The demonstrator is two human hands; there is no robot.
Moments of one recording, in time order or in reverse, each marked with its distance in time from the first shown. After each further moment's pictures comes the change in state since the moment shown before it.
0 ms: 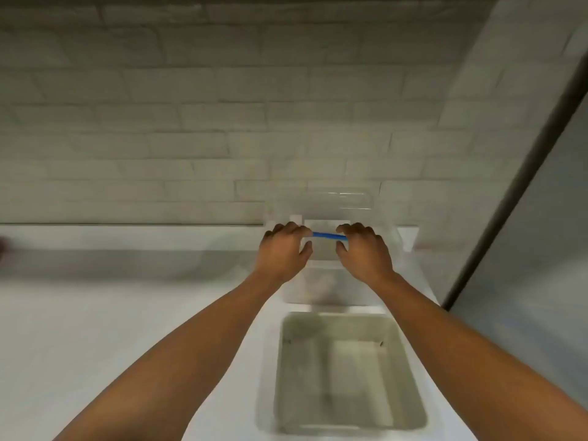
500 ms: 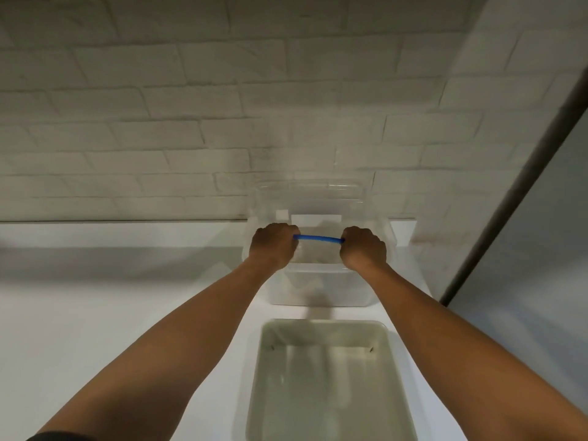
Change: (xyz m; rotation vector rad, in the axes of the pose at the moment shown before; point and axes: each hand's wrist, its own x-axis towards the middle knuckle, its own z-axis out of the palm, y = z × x) left_hand 0.051 -0.004 0.047 0.105 -0.355 -0.127; right_hand 0.035 0.033 0.021 0.006 -0.384 0.341
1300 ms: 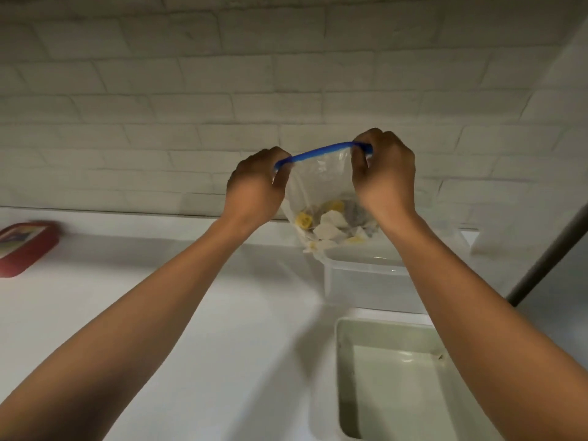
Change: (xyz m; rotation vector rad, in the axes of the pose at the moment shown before) left_hand -0.074 -0.118 -0.174 -0.271 0.632 0.048; right_hand -0.057 -0.172 -0.118 0.511 0.790 -0.468
